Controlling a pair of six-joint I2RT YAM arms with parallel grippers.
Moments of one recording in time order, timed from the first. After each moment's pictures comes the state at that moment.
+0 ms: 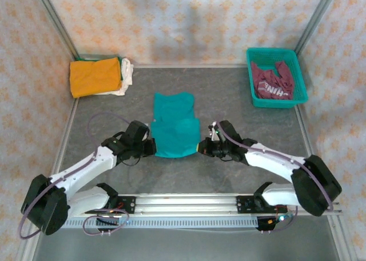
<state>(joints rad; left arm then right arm) -0.53 1.08 0.62 -0.55 0.12 -0.70 0.67 1.24 0.57 -0.12 -0.38 0.84</state>
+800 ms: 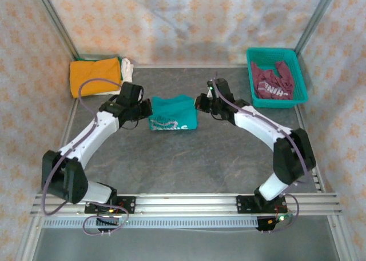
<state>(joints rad) -0.27 1.43 1.14 -0.61 0.07 -0.59 0.51 1.63 1.20 -0.26 -0.18 0.69</state>
